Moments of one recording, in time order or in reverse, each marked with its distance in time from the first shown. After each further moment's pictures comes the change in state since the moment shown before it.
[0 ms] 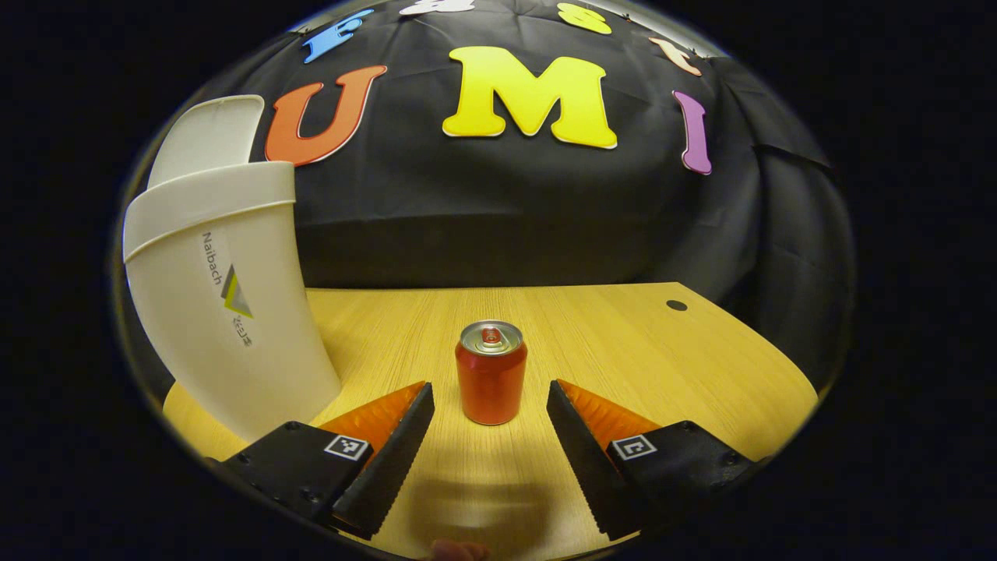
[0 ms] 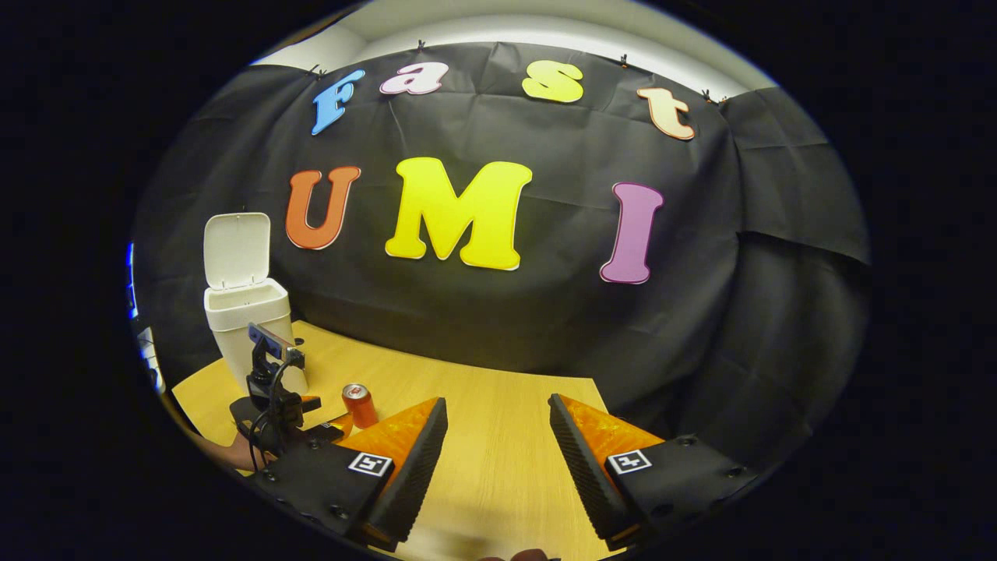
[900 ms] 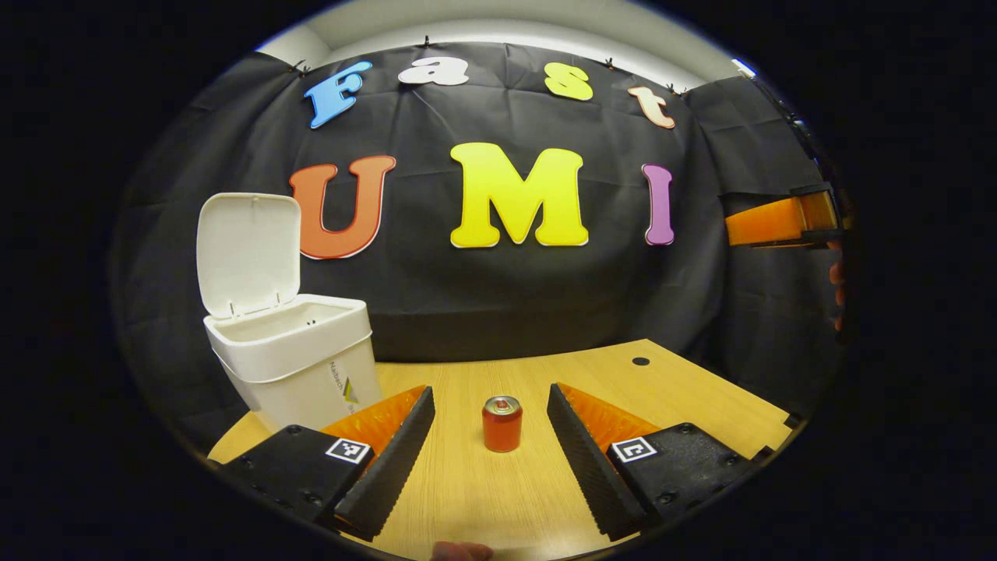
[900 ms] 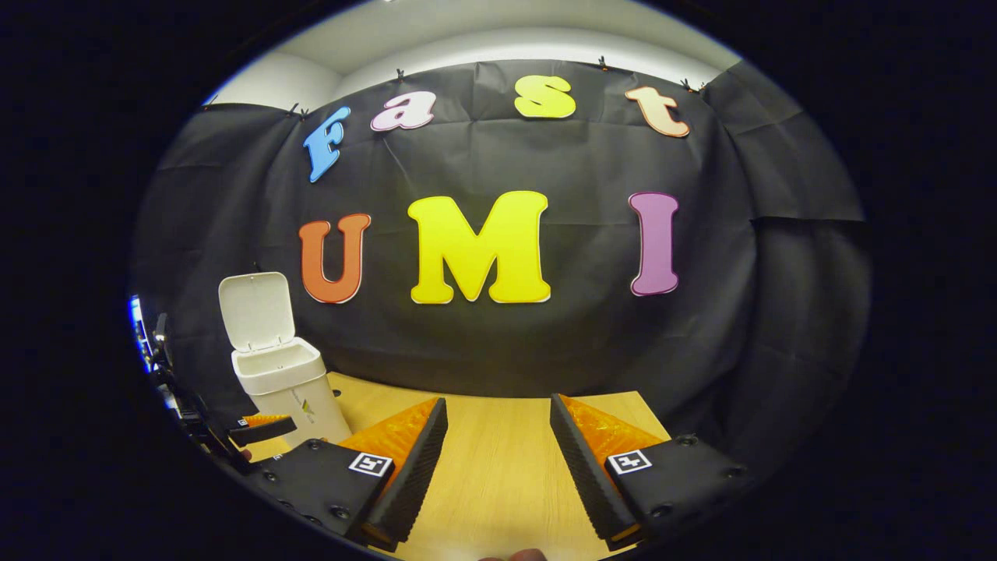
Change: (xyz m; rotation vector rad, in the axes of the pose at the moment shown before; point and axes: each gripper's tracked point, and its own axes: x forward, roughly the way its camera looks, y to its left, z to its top) left arm -0.144 0.018 0.102 0.052 -0.237 -0.031; right arm 0.002 0.056 0.037 0.147 -0.099 0.088
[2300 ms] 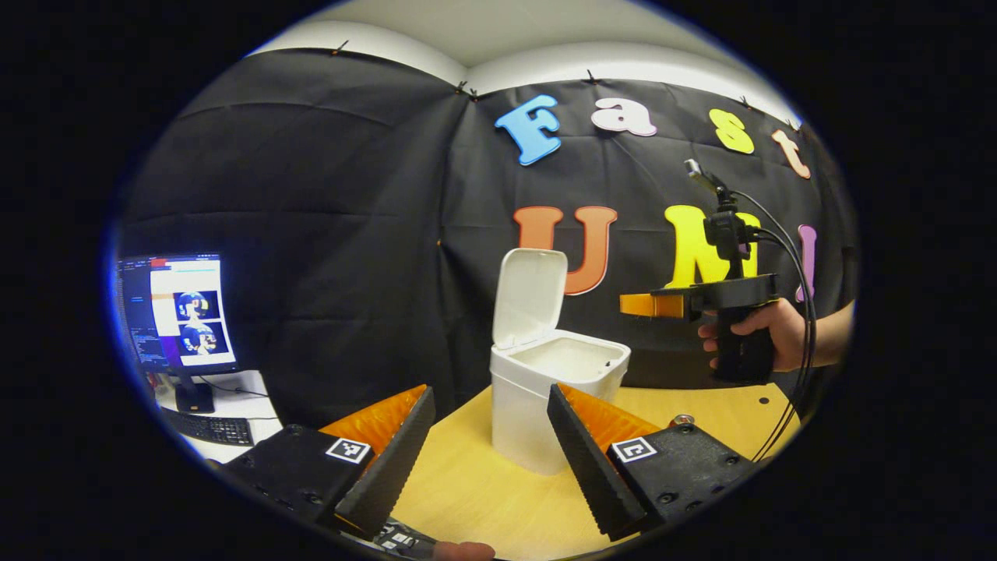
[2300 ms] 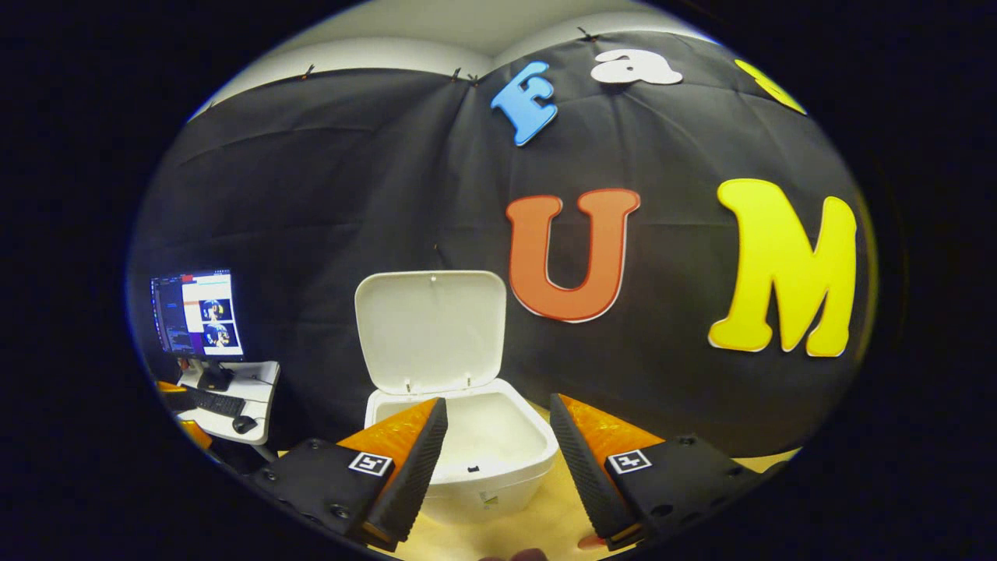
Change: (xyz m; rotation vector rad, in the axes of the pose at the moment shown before) left arm -0.185 0.219 0.075 -0.129 -0.088 0.530; right arm 0.138 0.376 0.044 -0.095 -0.006 0.679
